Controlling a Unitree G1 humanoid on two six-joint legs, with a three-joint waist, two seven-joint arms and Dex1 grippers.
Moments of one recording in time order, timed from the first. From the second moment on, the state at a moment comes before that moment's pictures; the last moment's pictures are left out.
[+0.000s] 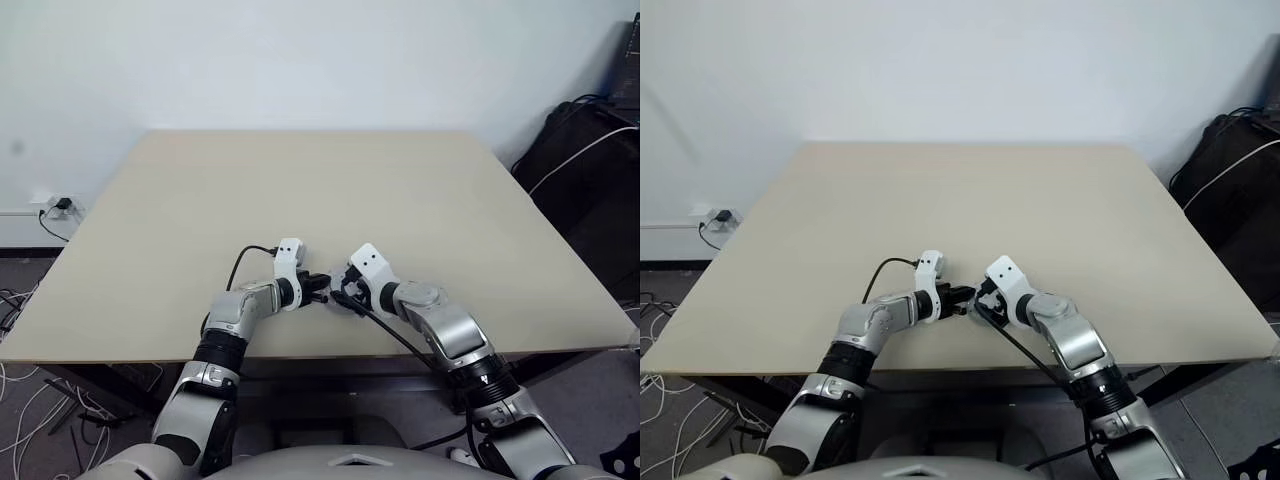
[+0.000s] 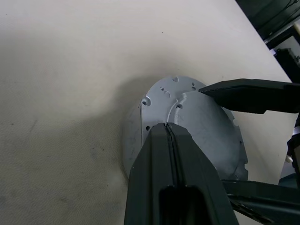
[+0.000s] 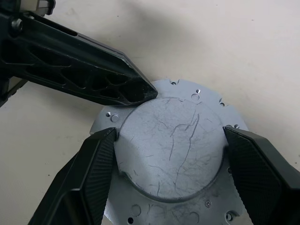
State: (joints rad) left arm -0.44 -0.01 -0.07 0.43 -0.33 0.74 -0.49; right arm -0.28 -0.32 0.31 -0.01 0.05 0.76 0.52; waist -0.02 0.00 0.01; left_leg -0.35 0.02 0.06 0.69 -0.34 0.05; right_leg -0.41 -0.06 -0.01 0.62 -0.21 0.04
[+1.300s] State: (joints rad) left arm -0.44 0.00 -0.08 0.43 -0.30 0.74 -0.50; right arm -0.08 -0.17 -0.16 -0.15 0.34 1.00 0.40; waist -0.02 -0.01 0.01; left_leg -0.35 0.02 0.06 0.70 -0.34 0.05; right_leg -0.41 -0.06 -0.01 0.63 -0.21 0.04
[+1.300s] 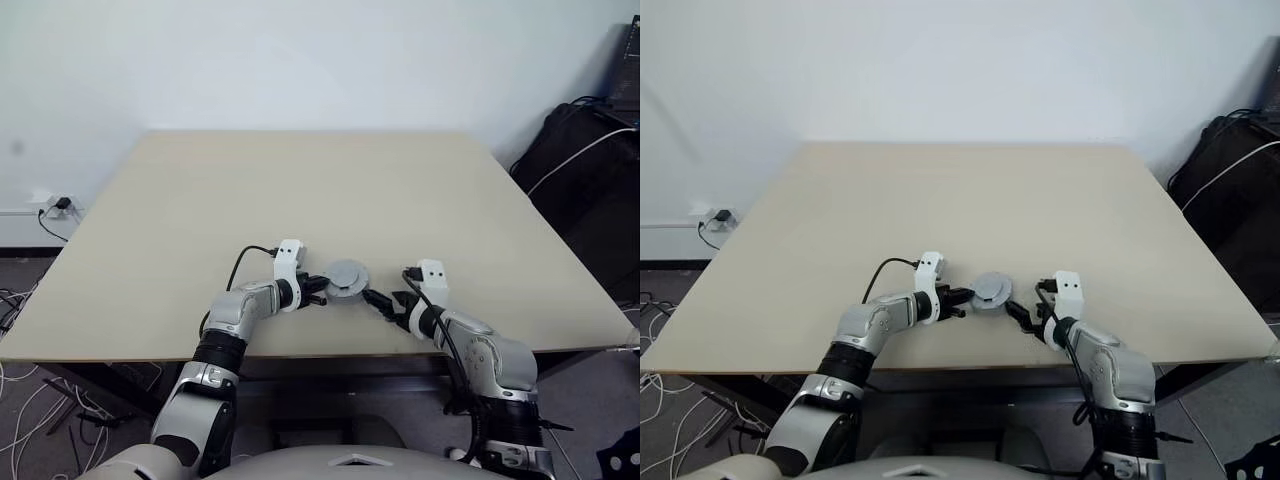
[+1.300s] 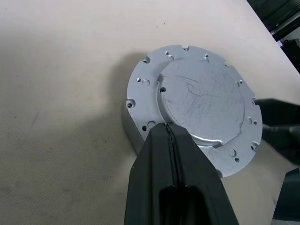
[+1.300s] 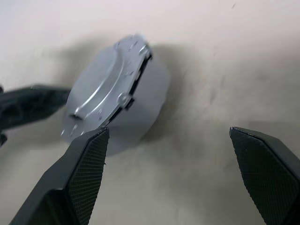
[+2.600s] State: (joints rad) left arm -0.41 -0.01 -0.10 0.39 -0.30 0.73 -0.52; right arm -0.26 -0.08 -0.21 0.14 0.46 0.90 0.30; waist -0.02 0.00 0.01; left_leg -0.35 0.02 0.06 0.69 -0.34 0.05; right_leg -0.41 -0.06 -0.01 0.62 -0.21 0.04
